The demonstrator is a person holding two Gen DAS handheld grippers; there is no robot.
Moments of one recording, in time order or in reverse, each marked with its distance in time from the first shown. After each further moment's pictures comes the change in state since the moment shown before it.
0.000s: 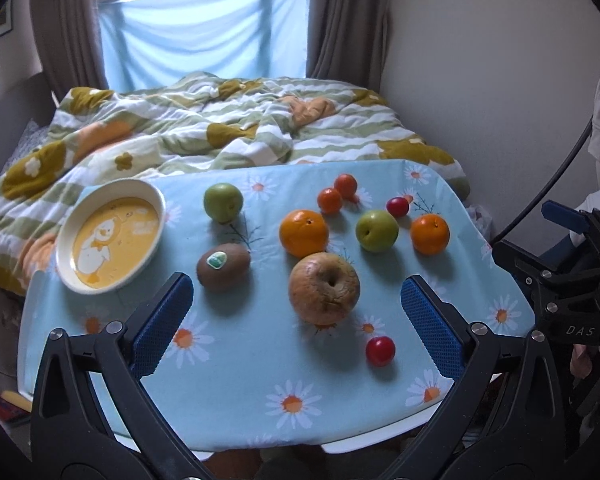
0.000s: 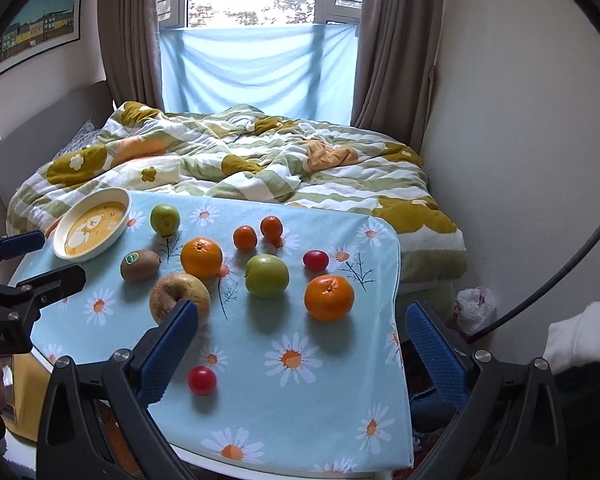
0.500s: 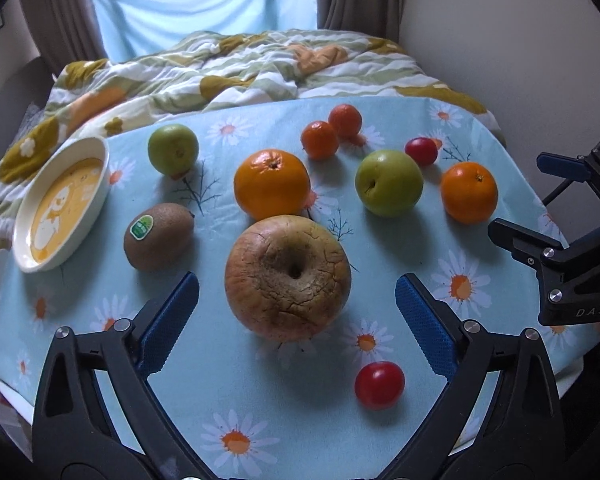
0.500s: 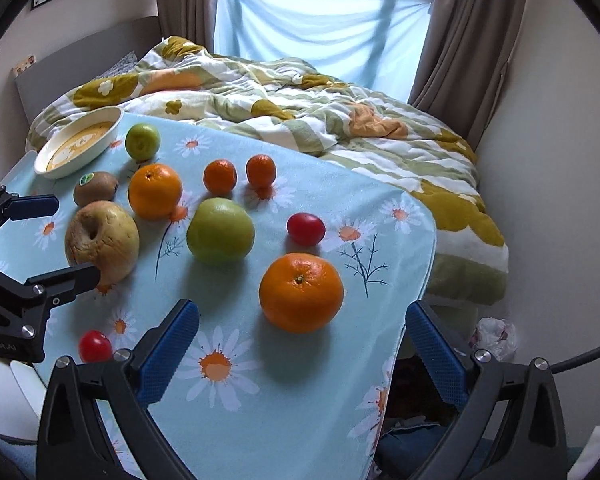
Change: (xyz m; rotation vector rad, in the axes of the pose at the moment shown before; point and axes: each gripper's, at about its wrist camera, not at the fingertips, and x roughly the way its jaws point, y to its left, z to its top) left arm 0.107 -0.042 -0.020 0.003 0.156 0.109; right arm 0.108 -0.039 -0.016 -0.215 0.125 0.137
